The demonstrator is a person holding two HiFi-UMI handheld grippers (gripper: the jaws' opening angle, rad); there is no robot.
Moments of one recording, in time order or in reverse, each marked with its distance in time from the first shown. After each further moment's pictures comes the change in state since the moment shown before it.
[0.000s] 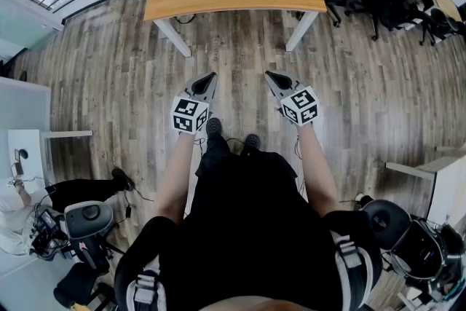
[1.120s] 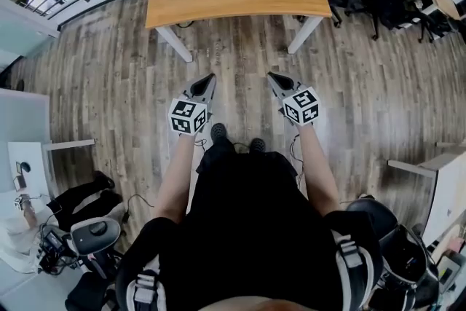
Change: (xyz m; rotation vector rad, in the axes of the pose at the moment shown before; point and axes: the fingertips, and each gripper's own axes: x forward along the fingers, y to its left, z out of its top) left arm 0.005 0.064 0.002 -0.075 -0.024 -0.026; right arm 0.052 -0.008 0.004 0.068 0.030 -0.046
